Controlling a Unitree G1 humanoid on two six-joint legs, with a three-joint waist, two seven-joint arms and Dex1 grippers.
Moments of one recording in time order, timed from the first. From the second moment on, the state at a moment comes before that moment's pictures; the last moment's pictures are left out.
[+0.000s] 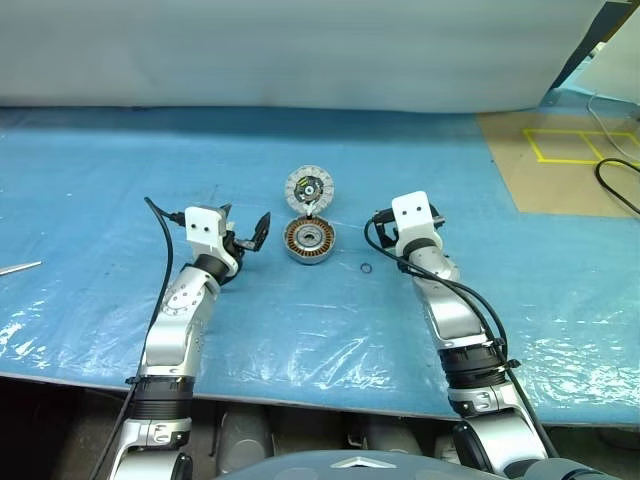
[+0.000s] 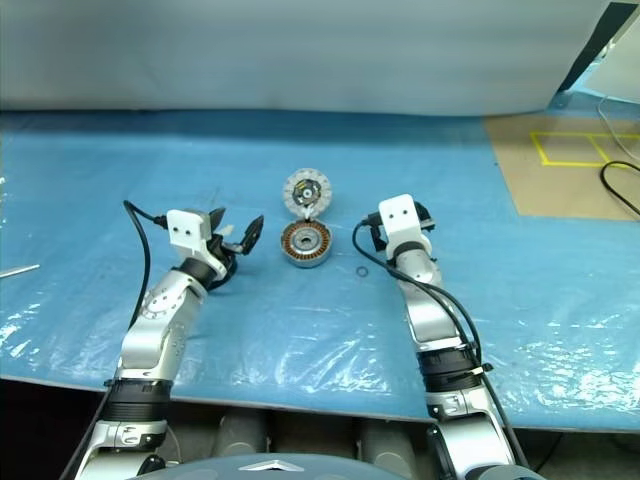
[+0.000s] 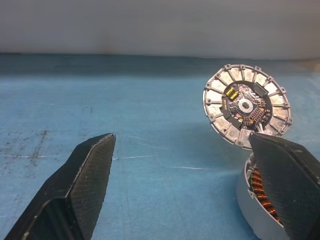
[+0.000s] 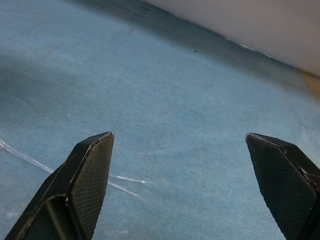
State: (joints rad) left arm -0.21 0.16 0.08 -0.05 -0.25 0.16 -0.32; right arm -0.38 -0.16 0.07 0.00 -0.20 0.45 0.00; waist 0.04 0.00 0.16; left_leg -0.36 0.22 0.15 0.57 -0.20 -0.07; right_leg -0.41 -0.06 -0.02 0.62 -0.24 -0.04
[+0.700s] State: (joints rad) left arm -0.34 0.47 0.07 0.01 -0.38 0.24 -0.76; right arm -0.65 -0.40 0.22 0.12 -0.11 0.33 0.56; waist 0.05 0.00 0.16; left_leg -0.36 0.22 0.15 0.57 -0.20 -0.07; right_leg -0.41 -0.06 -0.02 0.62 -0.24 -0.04
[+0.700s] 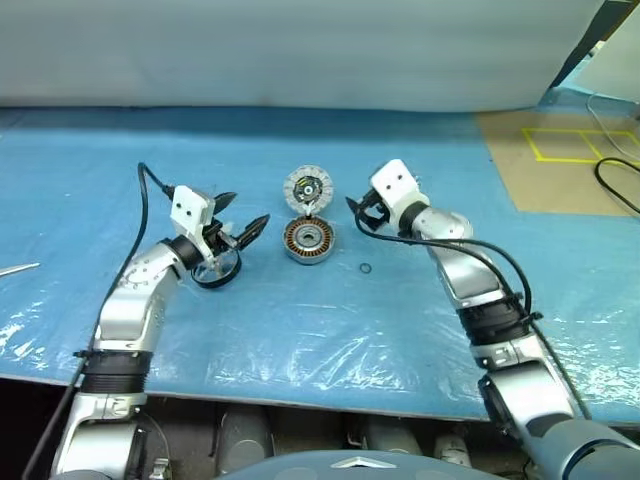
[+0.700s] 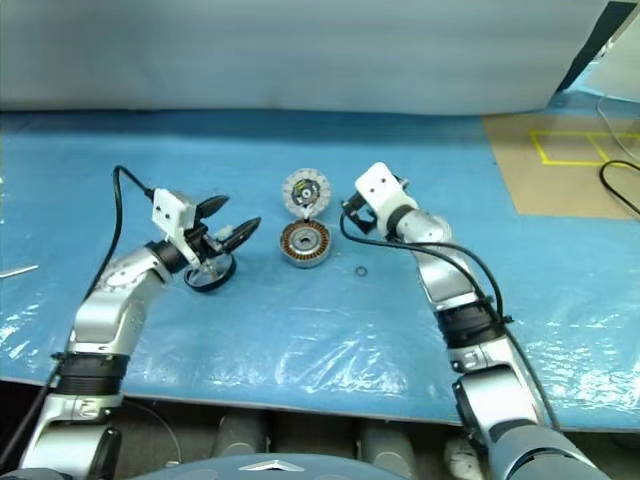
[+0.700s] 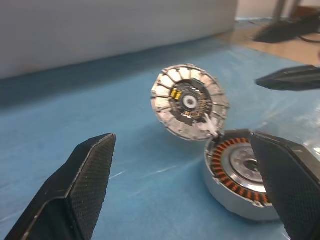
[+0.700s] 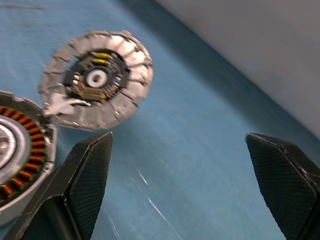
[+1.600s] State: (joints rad) left arm -0.29 0.59 -0.02 -0.03 -0.38 0.27 -1.06; right arm -1.18 -0.33 0.49 0.79 -0.07 0.15 1.52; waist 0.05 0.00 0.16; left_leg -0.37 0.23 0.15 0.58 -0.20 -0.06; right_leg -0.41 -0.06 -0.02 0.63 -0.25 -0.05
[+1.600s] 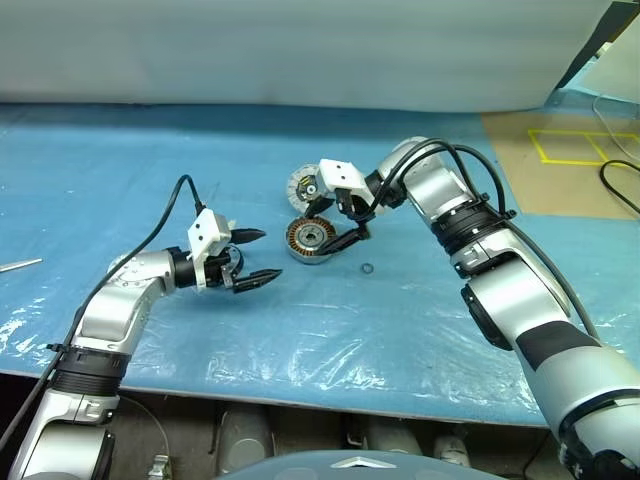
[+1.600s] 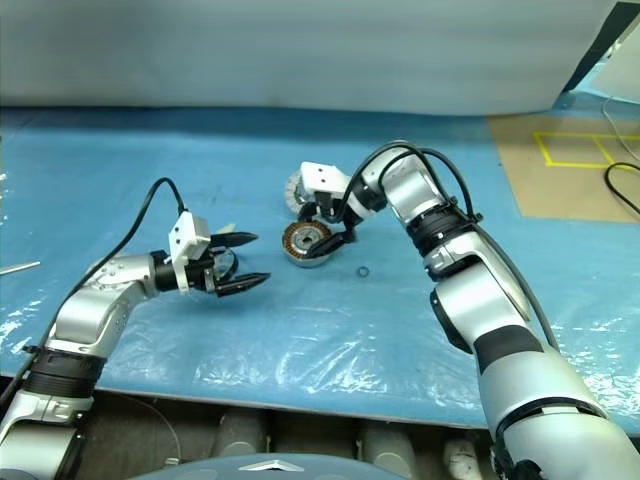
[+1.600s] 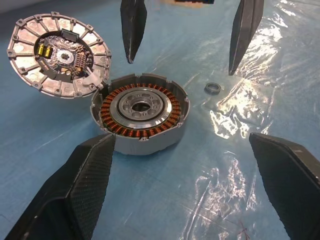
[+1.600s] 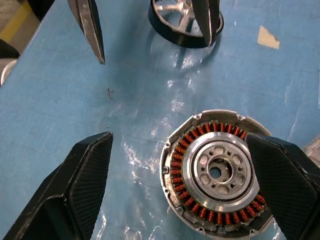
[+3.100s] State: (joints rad) left arm -0.18 0.51 -0.01 -0.12 -0.39 0.26 -0.95; right arm -1.22 -0.24 0.58 0.98 -0.44 -0.25 1.29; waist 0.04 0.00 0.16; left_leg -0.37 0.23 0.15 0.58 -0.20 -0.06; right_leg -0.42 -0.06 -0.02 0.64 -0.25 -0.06
